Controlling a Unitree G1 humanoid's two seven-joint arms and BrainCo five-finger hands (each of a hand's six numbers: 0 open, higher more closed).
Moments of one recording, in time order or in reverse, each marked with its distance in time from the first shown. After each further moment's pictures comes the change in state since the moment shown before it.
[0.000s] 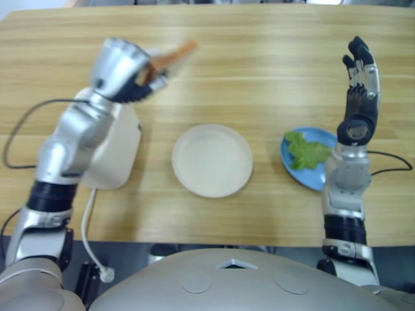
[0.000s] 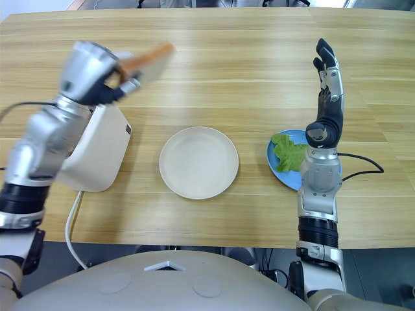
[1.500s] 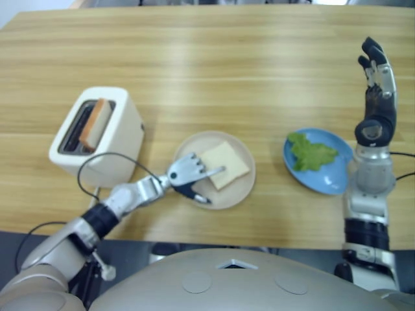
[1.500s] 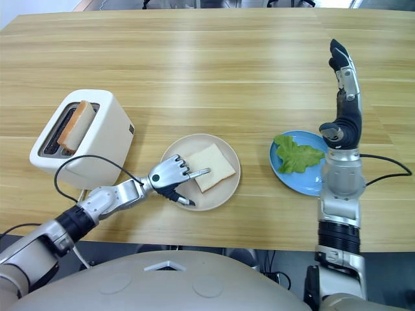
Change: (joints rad) left arm 0.119 -0.023 -0.554 0.285 0.236 -0.056 0.331; right arm 0.056 -0.181 -0.072 0.000 -0.022 0.045 0.062
